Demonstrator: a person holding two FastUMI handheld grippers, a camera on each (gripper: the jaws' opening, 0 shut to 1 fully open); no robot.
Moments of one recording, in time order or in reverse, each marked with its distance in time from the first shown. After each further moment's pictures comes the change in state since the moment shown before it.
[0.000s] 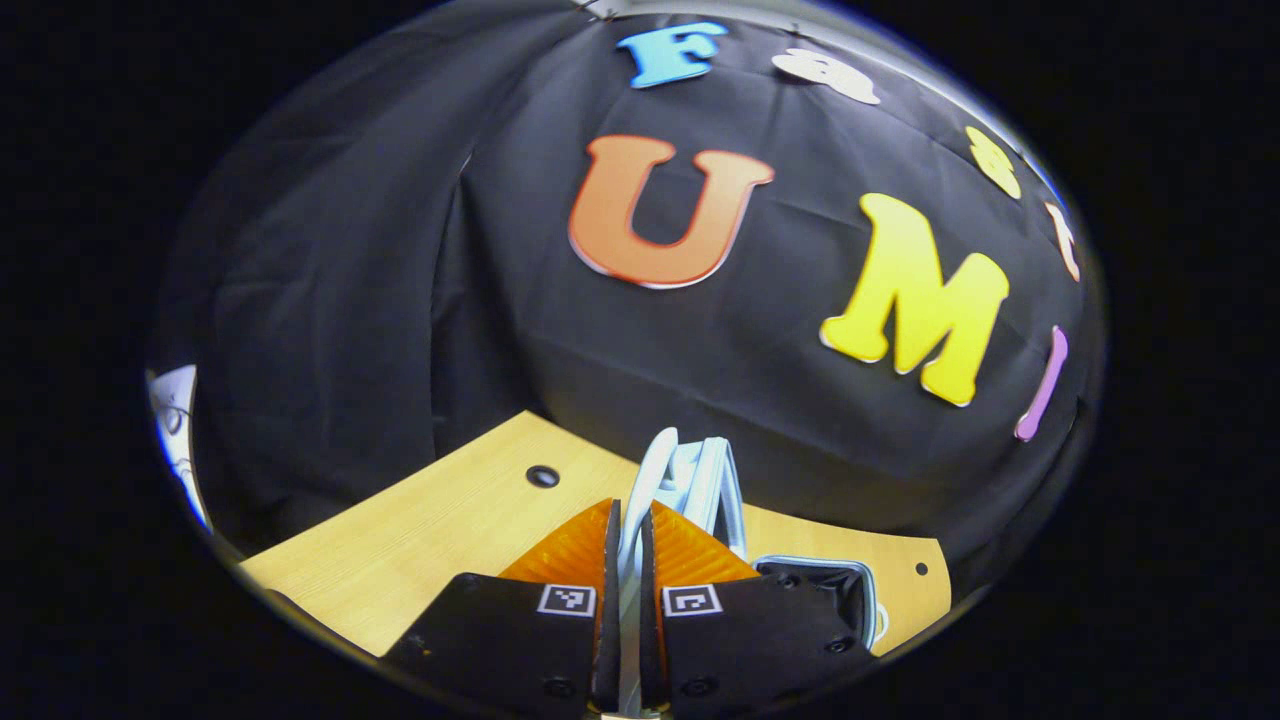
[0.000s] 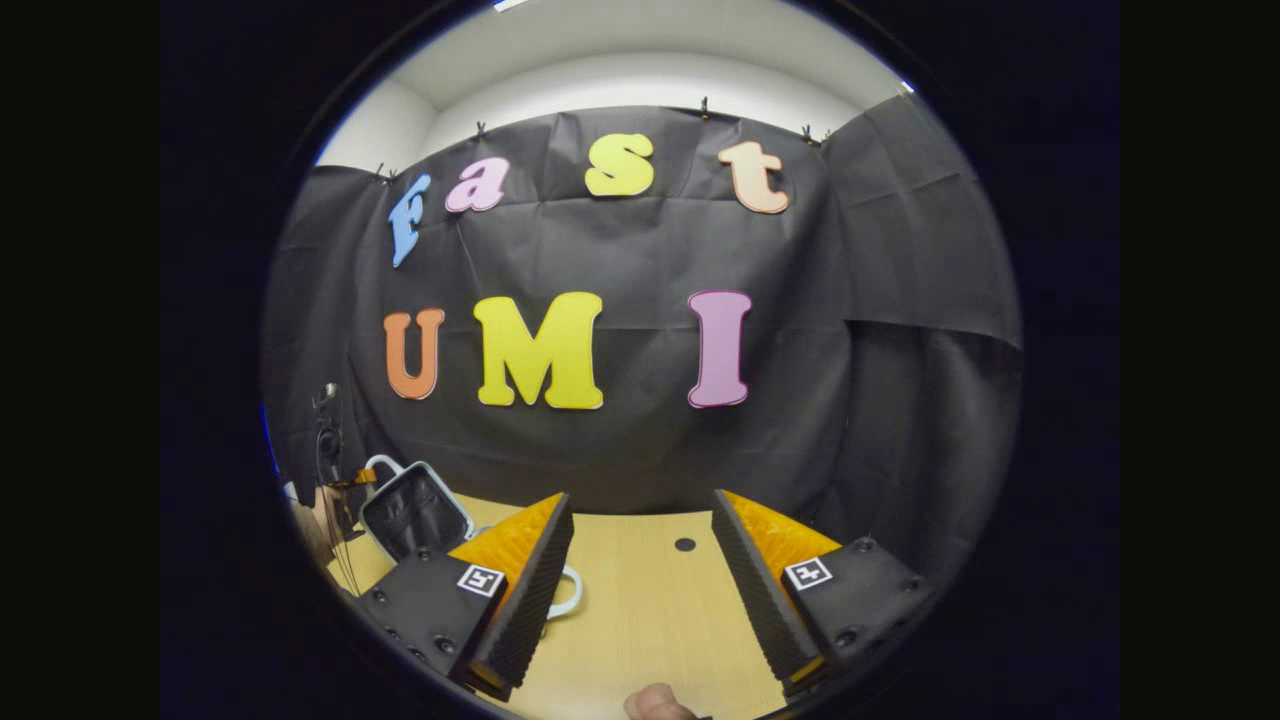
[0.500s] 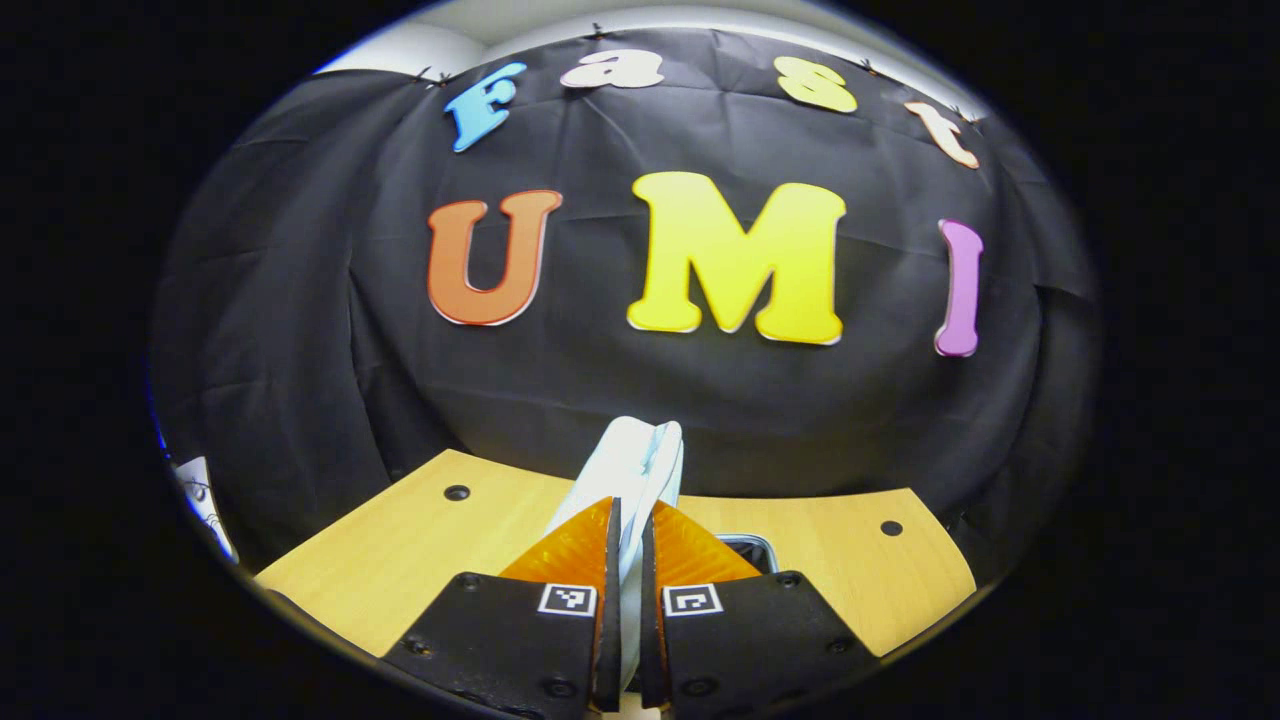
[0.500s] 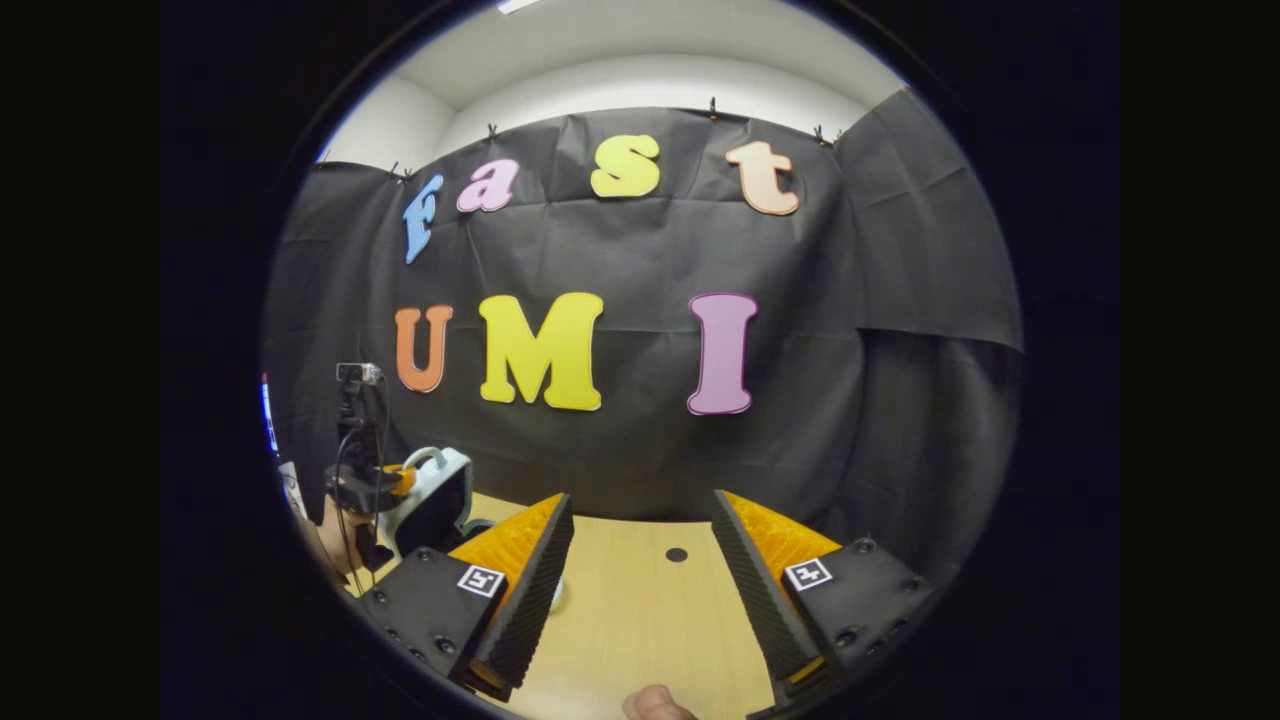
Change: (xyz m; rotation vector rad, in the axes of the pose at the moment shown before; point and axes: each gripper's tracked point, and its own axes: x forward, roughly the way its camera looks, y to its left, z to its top) left arm -0.063 -0.201 -0.054 0.257 -0.046 -0.100; right arm 0.017 -0.056 -0.008 -0.032 -0.003 0.075
